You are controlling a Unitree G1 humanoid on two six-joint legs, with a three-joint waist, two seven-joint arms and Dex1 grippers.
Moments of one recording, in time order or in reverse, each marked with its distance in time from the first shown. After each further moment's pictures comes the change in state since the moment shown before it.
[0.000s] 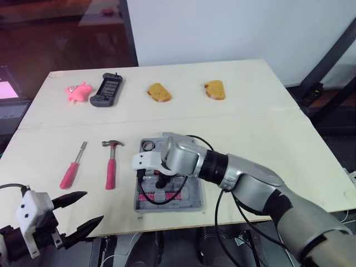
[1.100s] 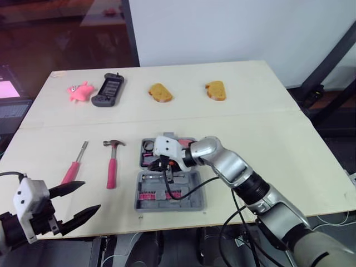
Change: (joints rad) left arm -0.106 0.055 0.006 0.086 -0.026 0.022 -0.023; right arm 0.449 -0.126 -0.474 -0.170 0.049 -0.573 -0.073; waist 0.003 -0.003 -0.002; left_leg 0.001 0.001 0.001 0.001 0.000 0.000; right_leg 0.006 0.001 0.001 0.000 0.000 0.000
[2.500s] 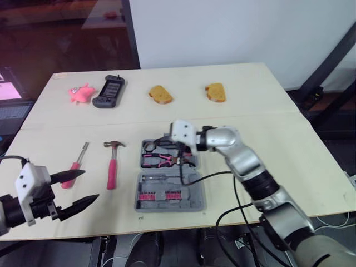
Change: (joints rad) left arm -0.202 0.146 -0.067 0.147 0.031 -0.008 -0.070; right arm 0.025 -0.155 -0.226 -0.079 0.019 -0.316 0.126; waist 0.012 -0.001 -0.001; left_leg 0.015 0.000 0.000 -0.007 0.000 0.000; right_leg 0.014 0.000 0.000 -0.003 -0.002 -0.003
